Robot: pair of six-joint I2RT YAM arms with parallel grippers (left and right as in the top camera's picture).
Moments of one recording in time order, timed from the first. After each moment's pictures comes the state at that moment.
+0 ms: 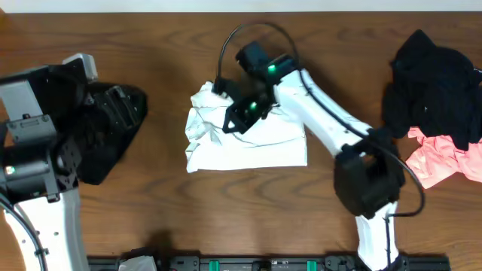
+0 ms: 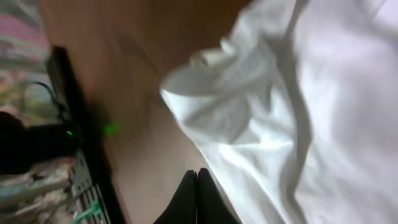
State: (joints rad) left arm 0.21 1.18 1.51 -1.16 0.39 -0.24; right arm 0.58 2.13 1.83 -1.05 -0.68 -0.19
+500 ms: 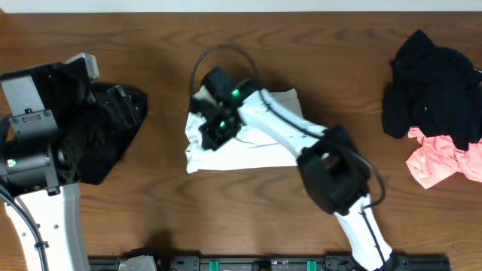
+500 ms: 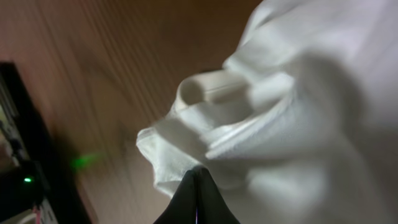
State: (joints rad) left arm 0.21 1.20 1.51 -1.18 0.39 -0.24; right arm 0.76 2.31 1.83 -0.88 -0.57 0.03
